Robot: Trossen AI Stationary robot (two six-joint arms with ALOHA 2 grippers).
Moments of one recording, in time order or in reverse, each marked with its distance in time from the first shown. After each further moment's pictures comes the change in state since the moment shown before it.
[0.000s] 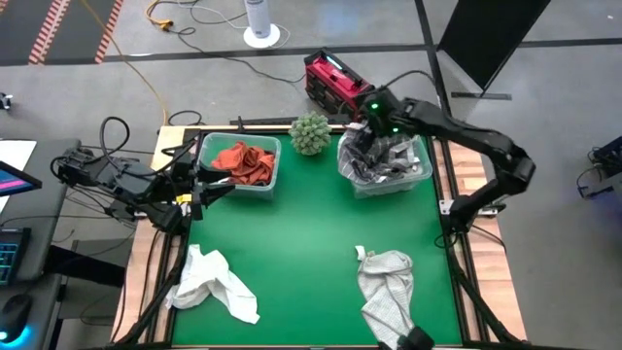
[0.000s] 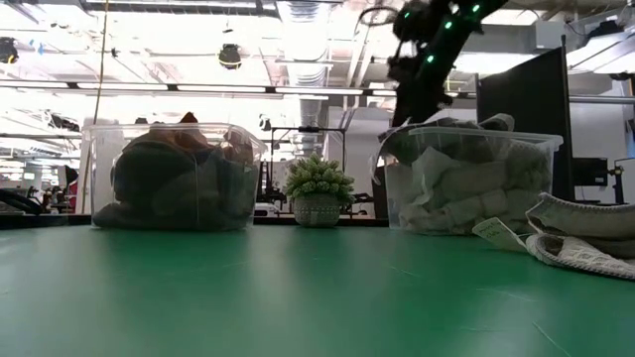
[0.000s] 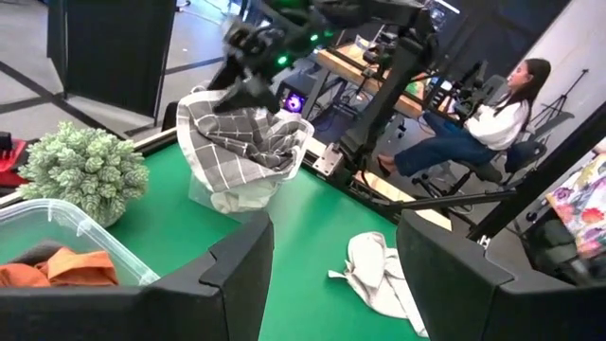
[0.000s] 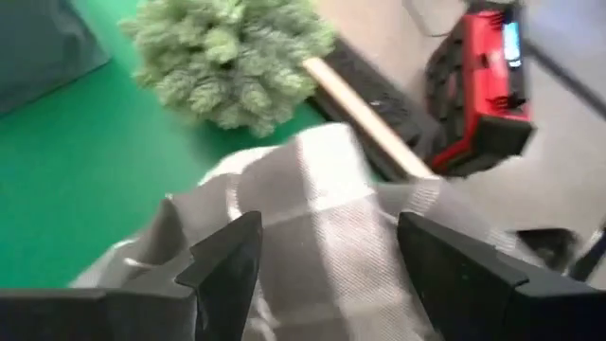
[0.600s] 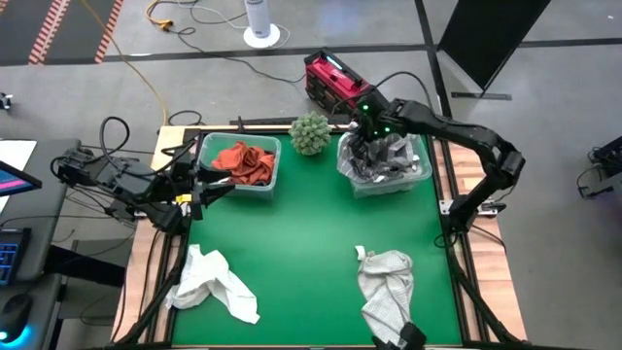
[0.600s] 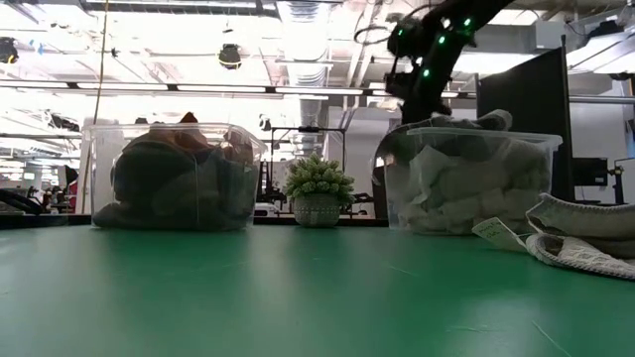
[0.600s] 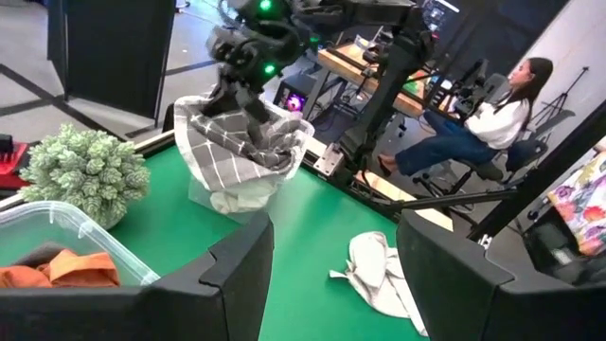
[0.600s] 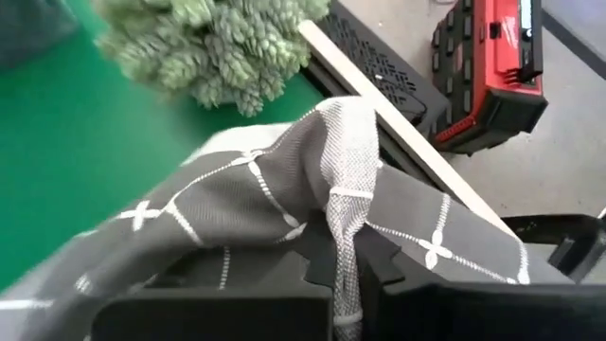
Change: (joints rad) left arm 0.000 -0.001 0.000 0.000 0.000 0.008; right arm -0.018 0.063 0.000 -0.001 -0.024 0.002
